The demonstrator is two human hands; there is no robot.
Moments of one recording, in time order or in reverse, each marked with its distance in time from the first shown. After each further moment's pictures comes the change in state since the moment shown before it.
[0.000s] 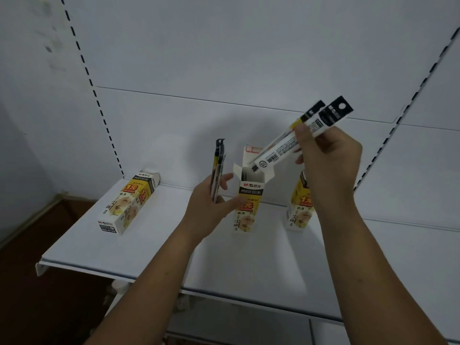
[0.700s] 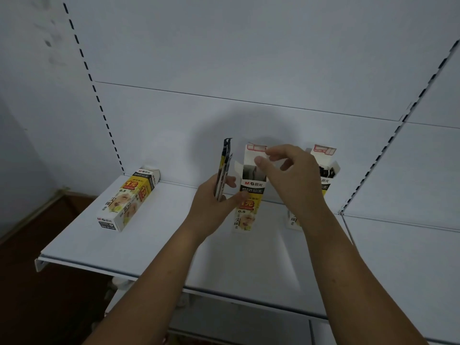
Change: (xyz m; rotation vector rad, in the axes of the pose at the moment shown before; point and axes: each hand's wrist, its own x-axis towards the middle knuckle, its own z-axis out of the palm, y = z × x) left_hand 0.003 -0.002 0.009 0.029 0.020 -0.004; right_hand -0.011 0.049 0.018 -0.421 -0.299 -0.014
